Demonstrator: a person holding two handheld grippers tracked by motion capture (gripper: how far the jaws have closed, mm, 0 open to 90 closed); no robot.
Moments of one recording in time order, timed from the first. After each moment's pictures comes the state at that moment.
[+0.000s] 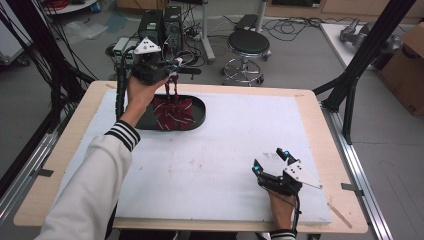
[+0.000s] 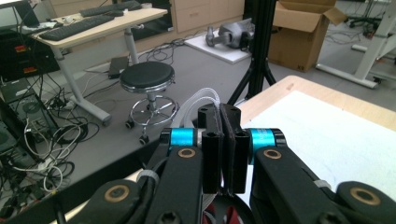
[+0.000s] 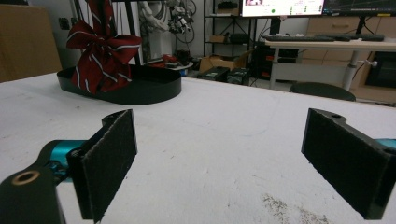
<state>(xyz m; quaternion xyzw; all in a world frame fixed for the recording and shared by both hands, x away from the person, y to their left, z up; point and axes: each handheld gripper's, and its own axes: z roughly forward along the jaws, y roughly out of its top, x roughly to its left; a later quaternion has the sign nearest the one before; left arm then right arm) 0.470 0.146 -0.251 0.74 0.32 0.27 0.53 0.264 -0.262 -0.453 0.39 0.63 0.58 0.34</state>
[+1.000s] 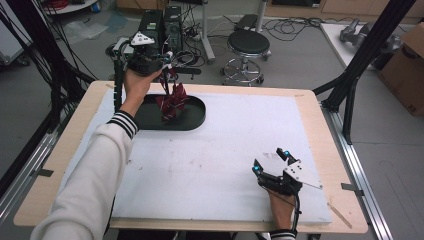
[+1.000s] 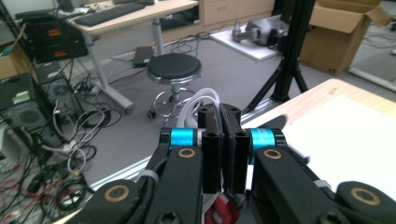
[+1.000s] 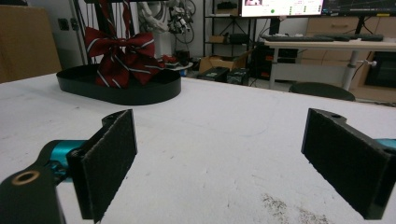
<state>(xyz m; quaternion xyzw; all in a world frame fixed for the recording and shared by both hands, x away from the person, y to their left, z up) 0.508 0.169 -0.263 0.72 0.38 0.28 0.50 0.264 -0.262 -0.453 0.39 0.63 0.58 0.34</state>
